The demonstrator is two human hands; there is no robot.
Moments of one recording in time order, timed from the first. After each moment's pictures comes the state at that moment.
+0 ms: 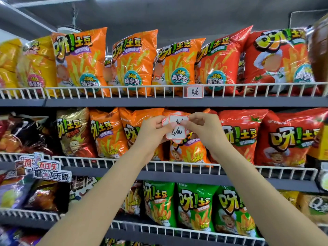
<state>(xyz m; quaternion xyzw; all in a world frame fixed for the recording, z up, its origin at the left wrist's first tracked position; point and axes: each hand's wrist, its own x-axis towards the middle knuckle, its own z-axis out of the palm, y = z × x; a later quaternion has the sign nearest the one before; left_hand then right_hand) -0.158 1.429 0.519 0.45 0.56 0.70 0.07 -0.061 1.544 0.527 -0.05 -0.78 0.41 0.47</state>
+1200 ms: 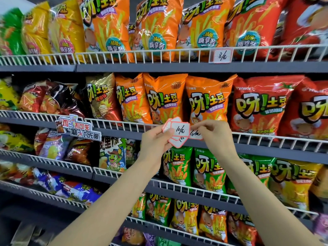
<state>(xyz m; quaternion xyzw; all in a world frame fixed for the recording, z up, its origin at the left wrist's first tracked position) -0.138 1.373 0.418 0.28 0.52 0.80 0.11 -0.056 1.499 0.439 -0.14 -0.81 0.38 0.43</state>
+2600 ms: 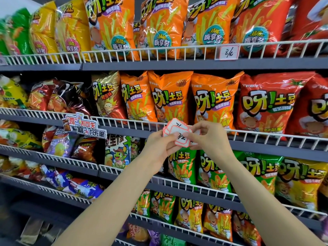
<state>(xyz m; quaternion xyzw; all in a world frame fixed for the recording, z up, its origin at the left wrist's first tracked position) -0.144 1.364 0.418 0.25 0.51 0.79 0.24 -0.064 1.484 0.431 -0.08 -0.80 0.47 0.36</state>
